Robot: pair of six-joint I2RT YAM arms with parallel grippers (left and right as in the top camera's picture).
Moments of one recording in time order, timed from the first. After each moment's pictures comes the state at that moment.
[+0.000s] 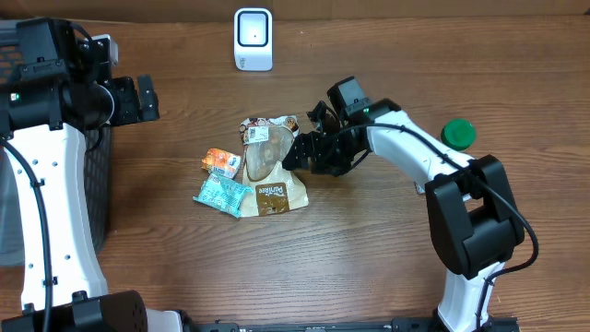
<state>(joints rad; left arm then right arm) 0.21 1.60 1.76 -1.20 0.13 0.00 0.44 2.02 1.38 -0.64 -0.67 0.39</state>
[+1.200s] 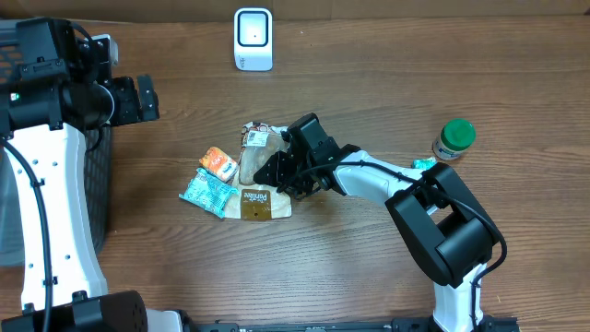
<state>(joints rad) 0.21 1.60 1.76 -1.20 0.13 0.00 0.64 2.06 1.18 -0.12 -0.54 0.87</state>
